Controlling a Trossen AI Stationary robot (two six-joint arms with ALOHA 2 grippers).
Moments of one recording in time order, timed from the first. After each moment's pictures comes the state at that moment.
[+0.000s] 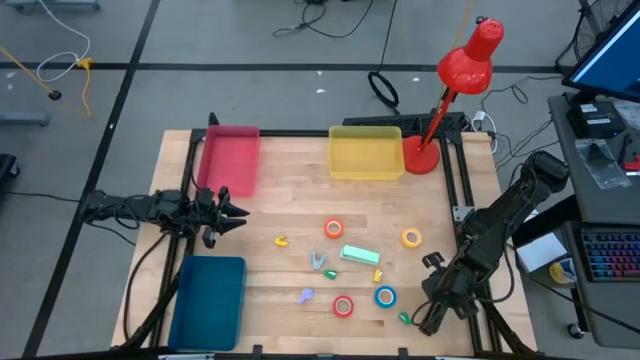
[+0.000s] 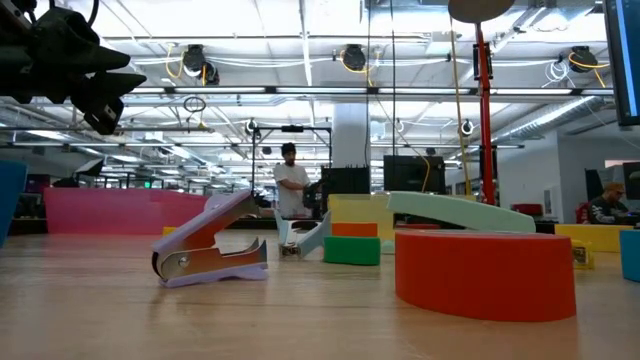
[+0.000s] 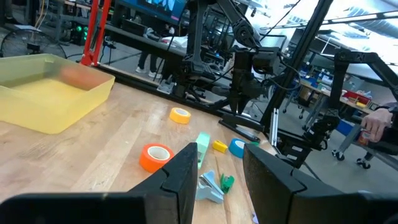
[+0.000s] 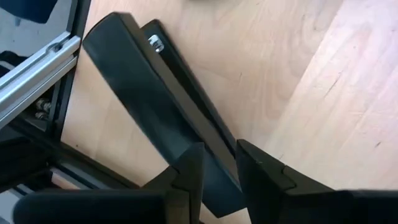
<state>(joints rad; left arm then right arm) -0.13 0.01 0.03 0.00 -0.05 -0.35 0.87 1.23 0.72 -0.74 -0.19 0.54</state>
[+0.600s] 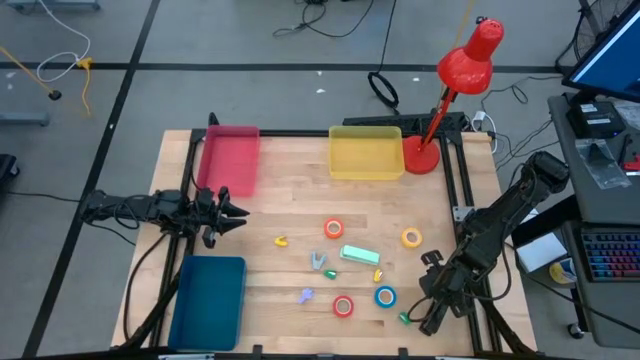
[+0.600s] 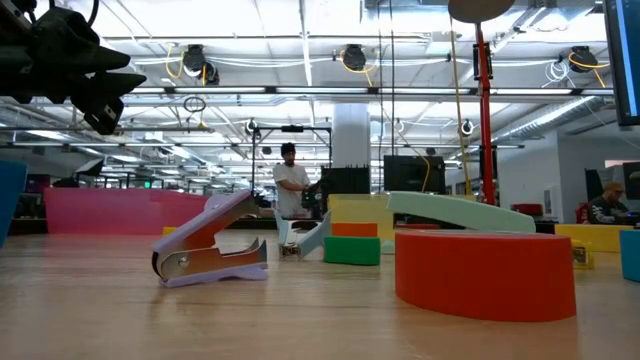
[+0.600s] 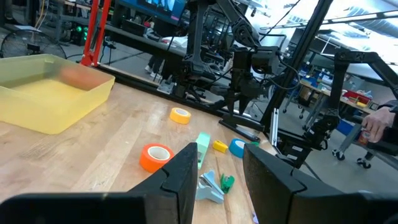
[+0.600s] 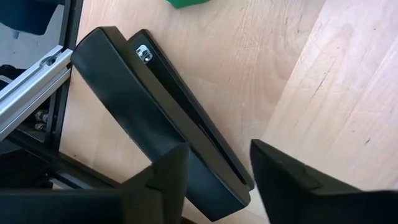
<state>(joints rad) -0.13 0.01 0.03 0.00 -0.05 -0.34 0.84 1.23 0.72 -0.74 -0.19 0.56</state>
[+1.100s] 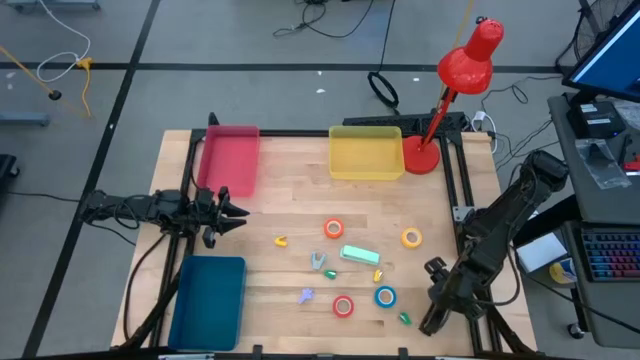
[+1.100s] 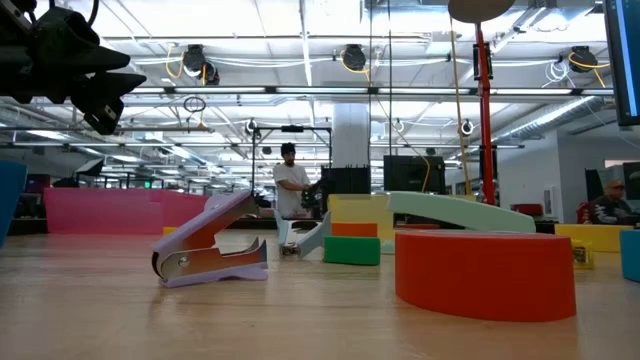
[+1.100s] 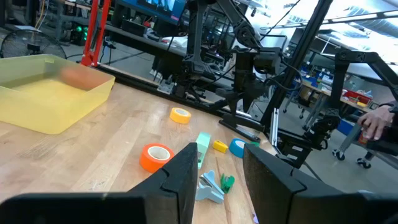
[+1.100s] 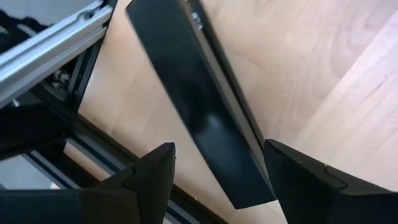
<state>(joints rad) -0.13 0.01 0.03 0.00 -0.05 -0.34 0.92 1.23 0.71 -0.73 -0.24 0.46</state>
